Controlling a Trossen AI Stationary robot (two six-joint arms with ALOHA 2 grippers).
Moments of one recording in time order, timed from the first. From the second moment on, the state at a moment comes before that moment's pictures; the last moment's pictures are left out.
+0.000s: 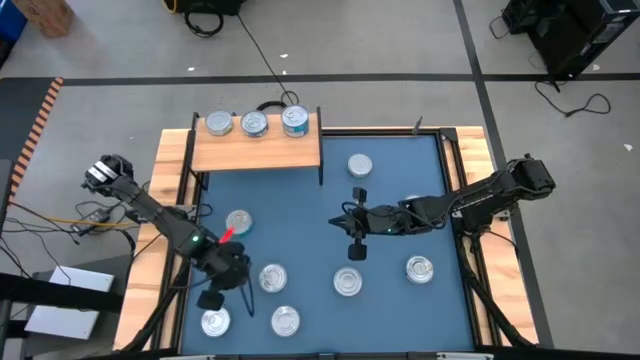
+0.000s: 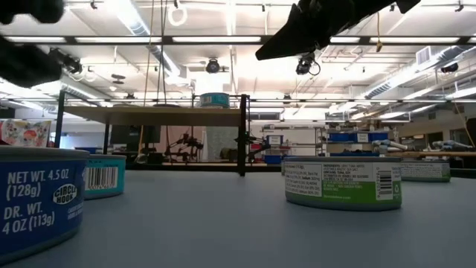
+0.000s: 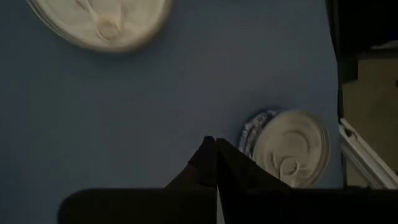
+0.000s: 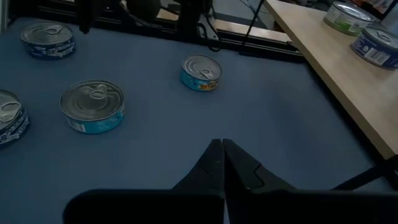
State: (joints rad) left arm -0.64 1.27 0.82 -0.76 0.18 -0.49; right arm 0.22 1.47 0.89 0.10 0.37 -0.04
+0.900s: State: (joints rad) left arm -0.81 1.34 0.67 -0.50 0.21 -0.74; right arm 0.21 1.47 0.89 0.10 0.38 -0.05
